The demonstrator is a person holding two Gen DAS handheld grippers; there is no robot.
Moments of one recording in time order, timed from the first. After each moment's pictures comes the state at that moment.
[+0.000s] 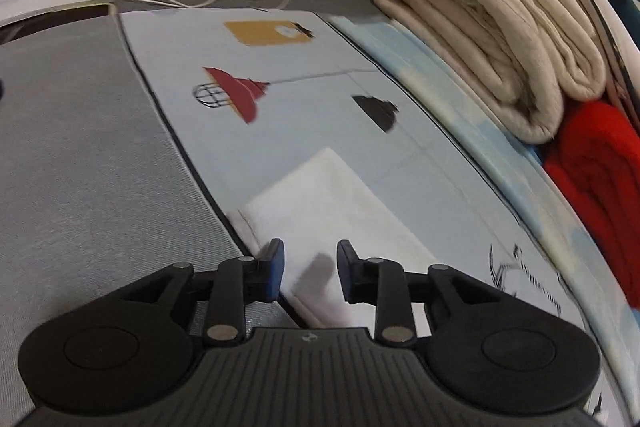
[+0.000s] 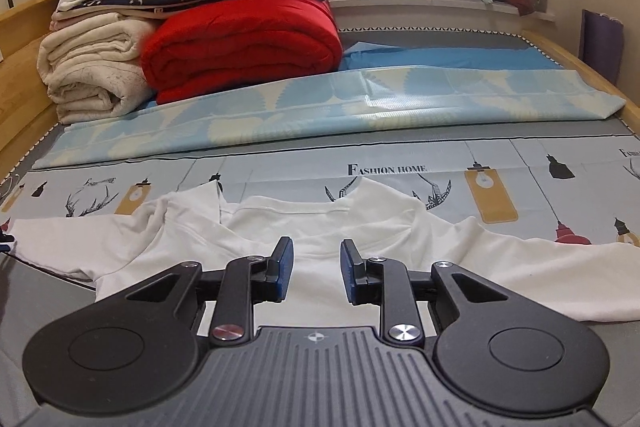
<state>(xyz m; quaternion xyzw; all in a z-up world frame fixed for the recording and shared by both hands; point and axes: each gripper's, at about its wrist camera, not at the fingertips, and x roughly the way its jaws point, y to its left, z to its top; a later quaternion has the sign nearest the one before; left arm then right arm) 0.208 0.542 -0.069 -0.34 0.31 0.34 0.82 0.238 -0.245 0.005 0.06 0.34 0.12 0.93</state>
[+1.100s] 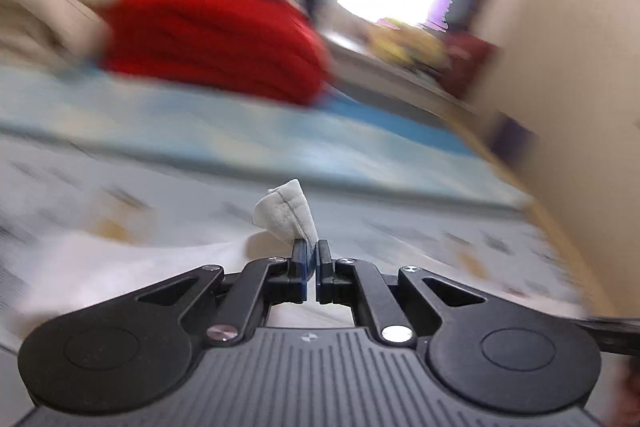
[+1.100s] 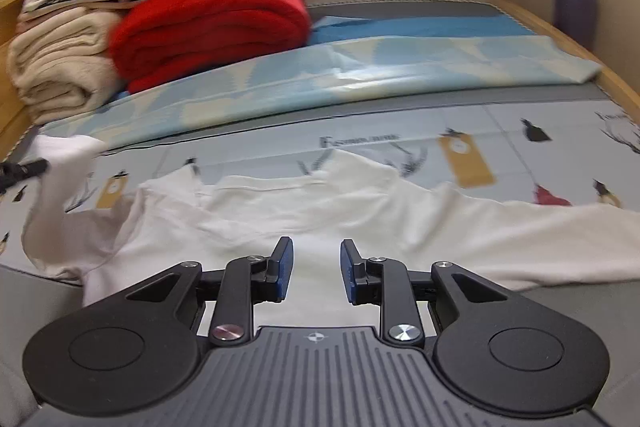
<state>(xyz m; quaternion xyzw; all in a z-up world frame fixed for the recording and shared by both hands) 0.255 0.081 0.046 -0.17 0.33 -0.15 0.92 0.236 -0.259 0.002 0.08 0.38 0.07 0.92</state>
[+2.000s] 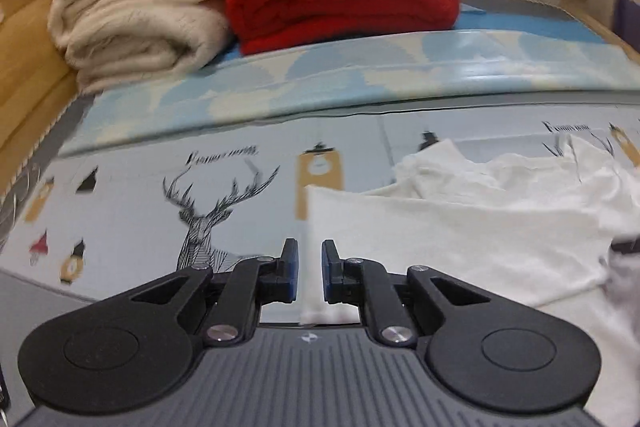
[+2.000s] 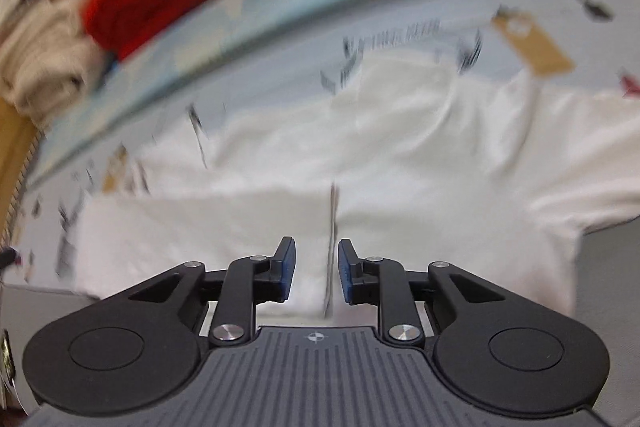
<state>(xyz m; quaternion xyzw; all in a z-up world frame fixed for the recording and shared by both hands) 0.250 0.160 0.039 0.04 0.42 0.08 0.90 0.305 -0.223 -0.097 0.18 0.50 0.11 0.84</state>
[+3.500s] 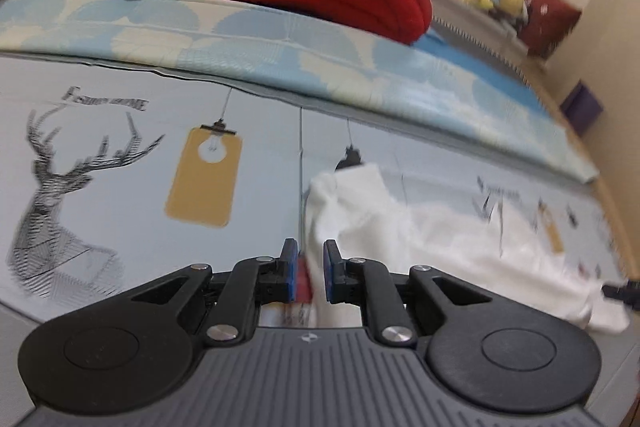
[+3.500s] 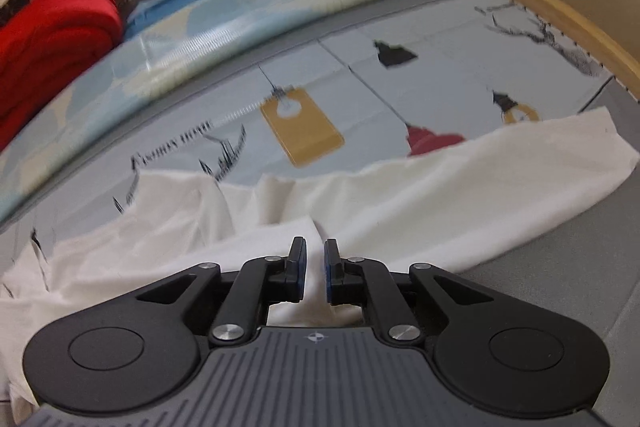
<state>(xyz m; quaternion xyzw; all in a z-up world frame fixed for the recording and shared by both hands) 0.319 0.175 -0.009 -0.17 0.43 -0.04 0.89 0.315 -0.358 -0.065 0.17 0.45 -0.11 0.87</state>
